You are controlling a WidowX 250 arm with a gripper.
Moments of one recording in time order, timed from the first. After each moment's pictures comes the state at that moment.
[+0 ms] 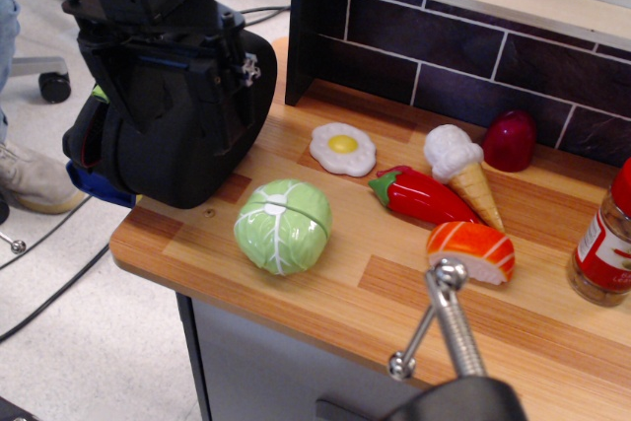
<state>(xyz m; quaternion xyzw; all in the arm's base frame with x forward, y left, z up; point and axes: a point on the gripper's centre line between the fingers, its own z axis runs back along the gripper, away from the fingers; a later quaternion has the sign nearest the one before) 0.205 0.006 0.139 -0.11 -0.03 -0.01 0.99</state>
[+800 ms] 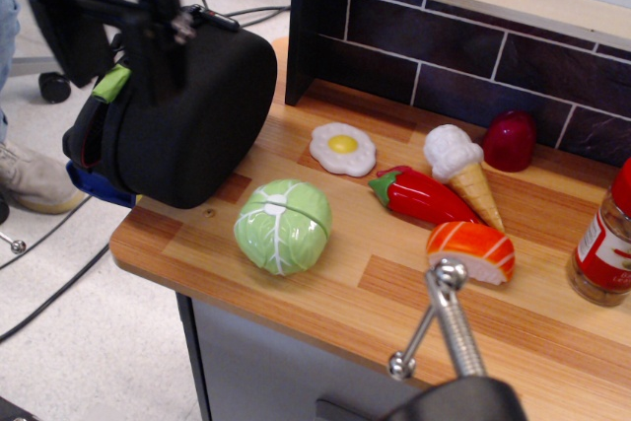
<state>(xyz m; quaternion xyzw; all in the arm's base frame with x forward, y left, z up) 0.211 0.053 0.149 -0.07 0.01 -0.04 1.00</state>
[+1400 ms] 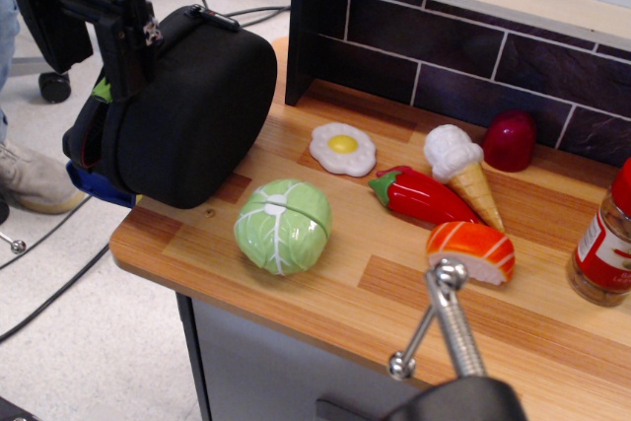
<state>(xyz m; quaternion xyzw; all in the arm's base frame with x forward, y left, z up) 0.232 0.080 0.127 -0.03 0.00 -0.05 1.00</state>
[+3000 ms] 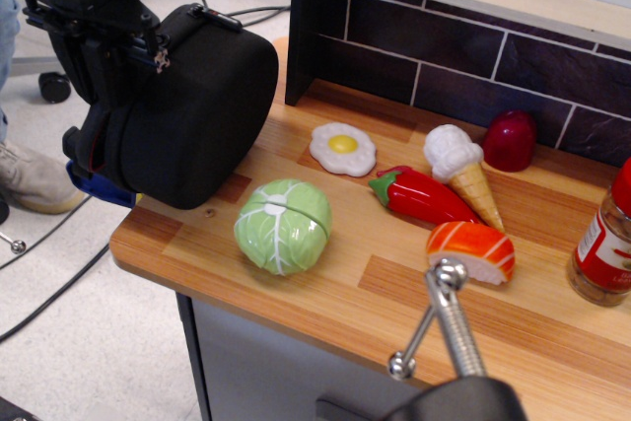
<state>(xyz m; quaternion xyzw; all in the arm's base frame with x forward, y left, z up) 0.235 0.086 0.109 -0.02 -0.02 -0.02 1.00</state>
